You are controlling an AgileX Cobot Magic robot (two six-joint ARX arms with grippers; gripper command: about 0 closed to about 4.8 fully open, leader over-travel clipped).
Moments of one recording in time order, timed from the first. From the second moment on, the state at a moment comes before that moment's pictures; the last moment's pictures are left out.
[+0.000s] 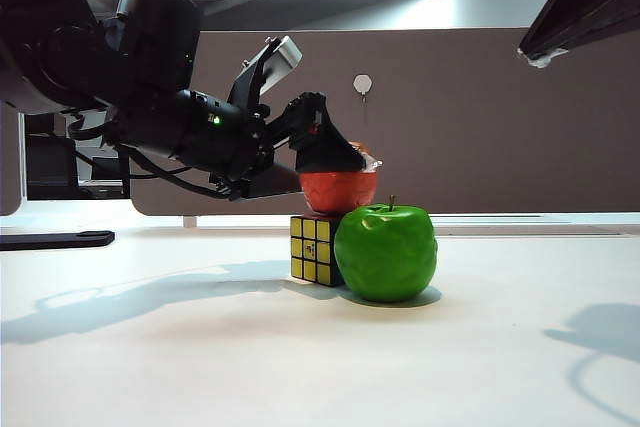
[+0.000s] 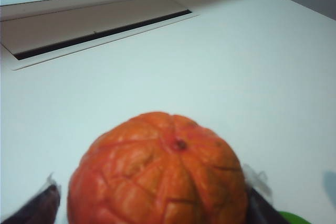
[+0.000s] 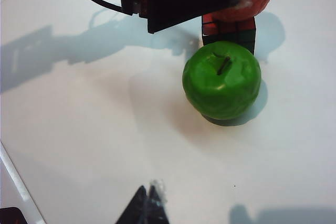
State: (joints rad) left arm -0.52 1.84 0.86 0.74 0.45 -0.08; right arm 0.47 0.77 0.68 -0.56 -0.39 0.00
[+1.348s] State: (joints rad) left arm -0.52 1.84 0.86 0.74 0.44 -0.08; right arm 0.47 0.77 0.66 -0.56 -0.39 0.00
